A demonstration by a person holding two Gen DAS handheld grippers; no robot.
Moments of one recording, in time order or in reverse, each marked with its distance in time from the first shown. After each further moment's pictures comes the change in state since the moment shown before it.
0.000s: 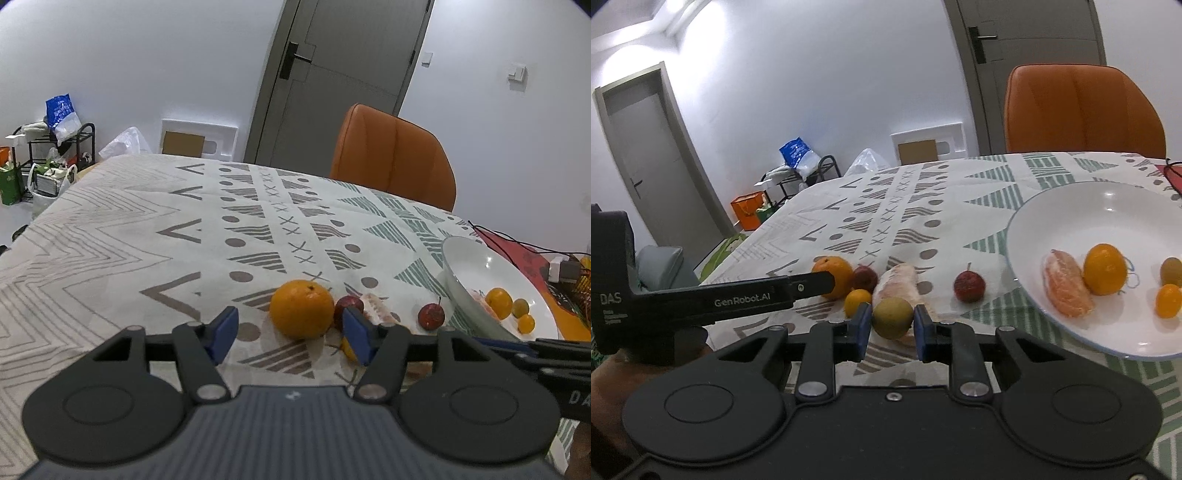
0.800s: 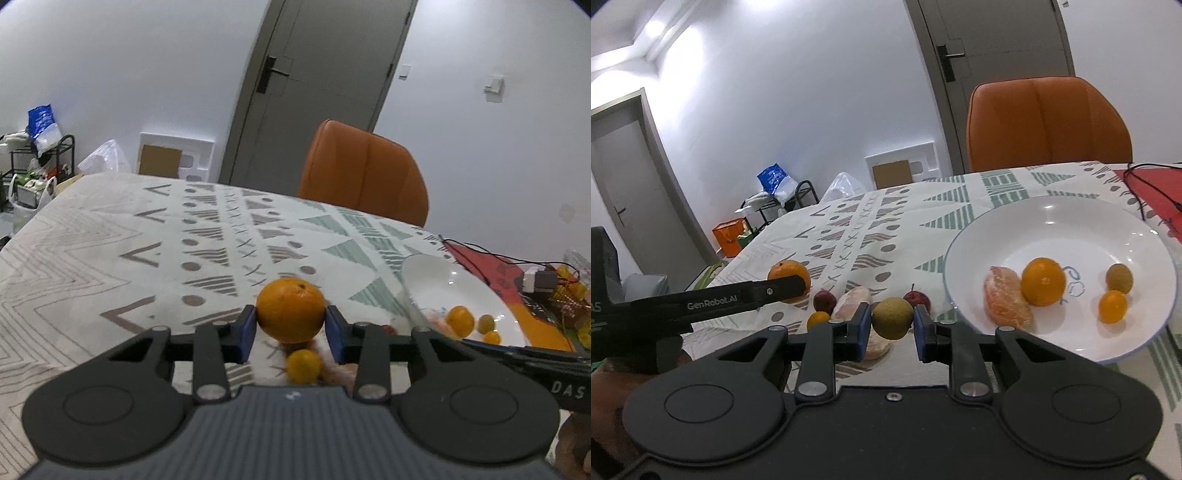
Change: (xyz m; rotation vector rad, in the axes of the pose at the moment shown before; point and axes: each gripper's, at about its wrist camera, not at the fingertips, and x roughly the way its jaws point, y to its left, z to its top) left arm -0.012 -0.028 0.012 0.014 -0.051 -0.078; right arm -0.025 -0.028 0.004 0.052 -0.073 -0.062
